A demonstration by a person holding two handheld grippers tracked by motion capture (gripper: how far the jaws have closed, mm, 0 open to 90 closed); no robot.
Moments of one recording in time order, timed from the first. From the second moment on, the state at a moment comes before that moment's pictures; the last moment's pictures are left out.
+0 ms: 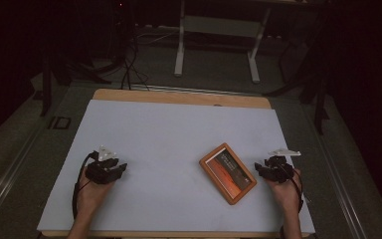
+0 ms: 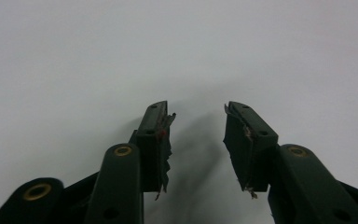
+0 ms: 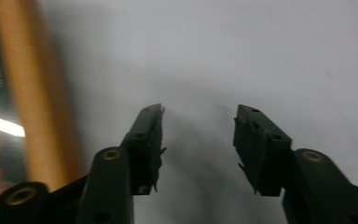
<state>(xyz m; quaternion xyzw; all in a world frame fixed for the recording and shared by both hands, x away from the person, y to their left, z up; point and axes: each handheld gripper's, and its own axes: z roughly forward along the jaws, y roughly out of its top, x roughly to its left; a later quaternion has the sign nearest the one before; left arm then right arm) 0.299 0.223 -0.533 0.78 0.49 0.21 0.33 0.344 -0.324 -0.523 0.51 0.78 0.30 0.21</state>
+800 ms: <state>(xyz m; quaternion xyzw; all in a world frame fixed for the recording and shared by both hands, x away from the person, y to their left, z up) 0.289 0.203 -0.528 0.81 0.44 0.15 0.36 0.333 -0.307 -0.513 0.46 0.80 0.33 0.19</state>
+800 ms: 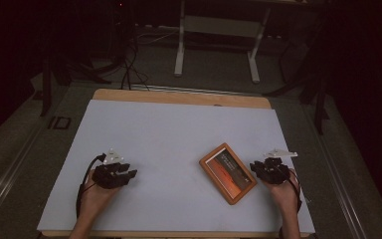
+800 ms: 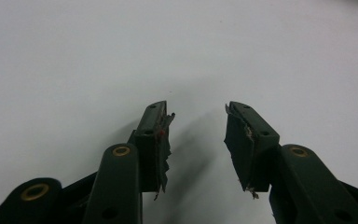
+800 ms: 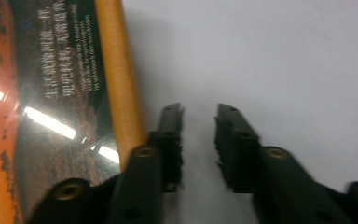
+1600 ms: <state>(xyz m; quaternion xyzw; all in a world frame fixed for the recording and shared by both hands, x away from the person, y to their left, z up) 0.287 0.195 -0.529 0.81 0.43 0.13 0.38 0.327 -0.294 -0.516 0.43 0.83 0.32 0.18</state>
